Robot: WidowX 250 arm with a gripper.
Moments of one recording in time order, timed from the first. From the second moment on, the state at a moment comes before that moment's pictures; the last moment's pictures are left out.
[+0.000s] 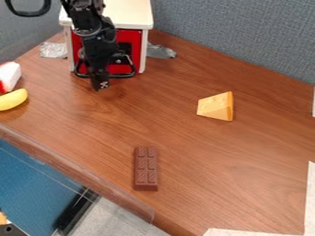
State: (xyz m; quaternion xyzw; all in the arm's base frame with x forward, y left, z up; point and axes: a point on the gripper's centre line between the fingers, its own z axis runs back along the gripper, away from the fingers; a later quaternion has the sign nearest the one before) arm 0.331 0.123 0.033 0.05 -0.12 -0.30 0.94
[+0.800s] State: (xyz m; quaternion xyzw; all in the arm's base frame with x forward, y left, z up) arm 0.291 0.090 0.032 0.03 -0.13 -0.33 0.94
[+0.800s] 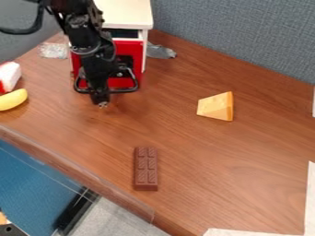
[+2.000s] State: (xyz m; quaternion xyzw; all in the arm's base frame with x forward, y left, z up) arm 0.239 0.052 0.026 0.04 -0.12 -0.36 0.92
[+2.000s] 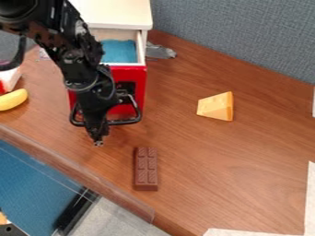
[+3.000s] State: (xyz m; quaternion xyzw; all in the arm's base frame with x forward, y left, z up) arm 0.228 0.067 0.071 0.02 -0.16 -0.32 0.93
